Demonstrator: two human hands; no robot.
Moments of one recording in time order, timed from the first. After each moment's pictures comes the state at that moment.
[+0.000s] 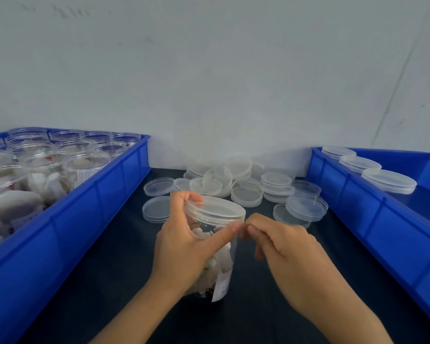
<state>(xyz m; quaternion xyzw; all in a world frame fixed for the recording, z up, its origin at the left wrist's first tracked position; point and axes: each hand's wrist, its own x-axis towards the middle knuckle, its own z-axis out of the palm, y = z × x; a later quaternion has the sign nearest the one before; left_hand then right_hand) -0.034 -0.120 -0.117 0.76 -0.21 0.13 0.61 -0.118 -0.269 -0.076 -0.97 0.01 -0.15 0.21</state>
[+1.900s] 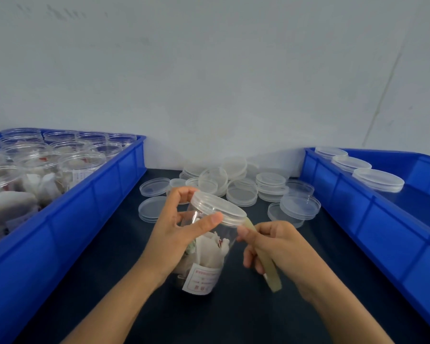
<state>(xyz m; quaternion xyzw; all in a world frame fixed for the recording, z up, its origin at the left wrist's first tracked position) -0.013 -0.109 -0.113 0.68 -0.25 -0.01 0.69 -0.099 -0.278 -0.084 -0.82 0.09 -0.02 0.56</state>
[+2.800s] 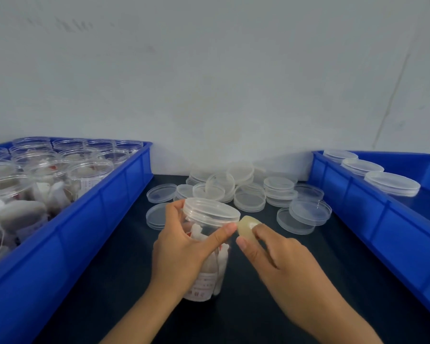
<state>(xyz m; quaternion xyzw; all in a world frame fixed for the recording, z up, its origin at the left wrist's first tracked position) -0.022 -0.113 -0.120 0.76 -0.16 0.10 0.62 -0.113 -0.261 -0.090 -0.94 0.02 -0.16 0.29</state>
